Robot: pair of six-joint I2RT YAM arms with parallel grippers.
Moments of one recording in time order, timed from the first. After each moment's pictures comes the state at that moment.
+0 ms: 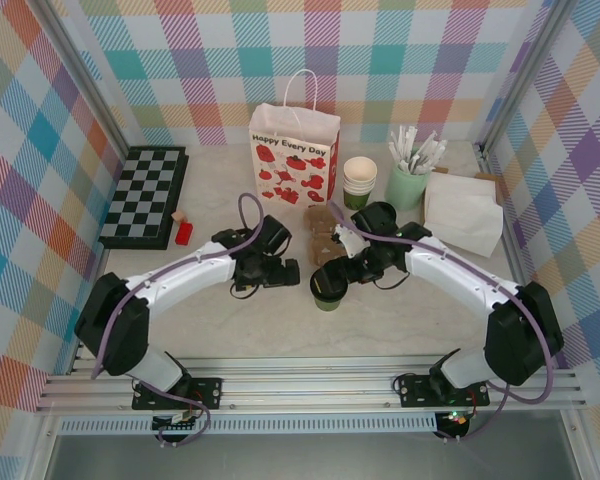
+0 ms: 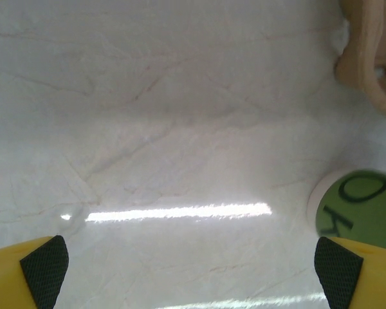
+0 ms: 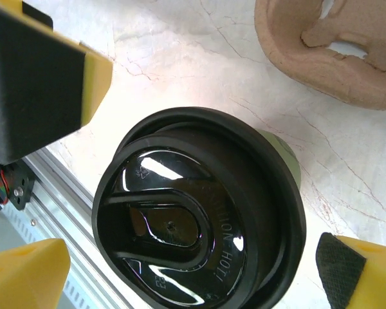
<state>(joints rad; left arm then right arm) -0.72 1.51 1.07 -0.81 -0.01 -0.74 0.61 1.43 1.05 -0.79 -0.46 0.21</state>
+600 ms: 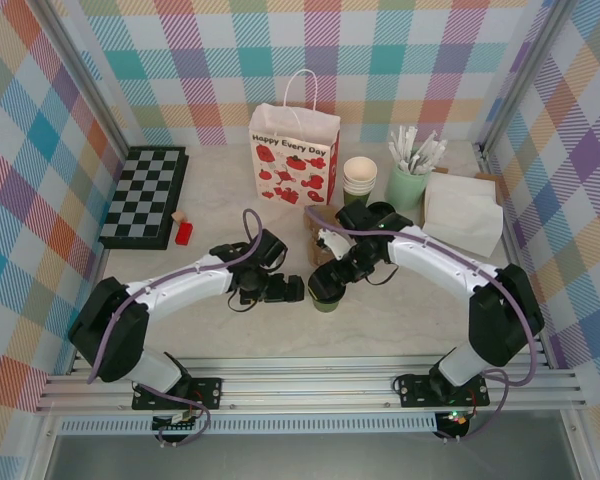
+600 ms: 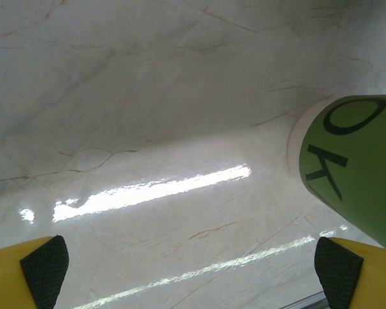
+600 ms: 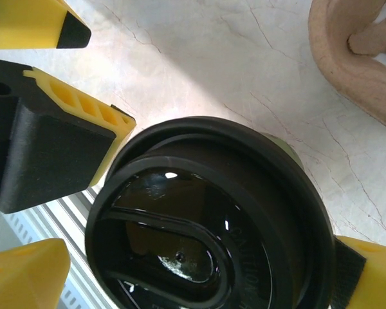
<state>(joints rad) -0.73 1.49 0.93 -0.66 0.17 -0.69 0.67 1.56 1.17 -0.89 -0.44 0.05</state>
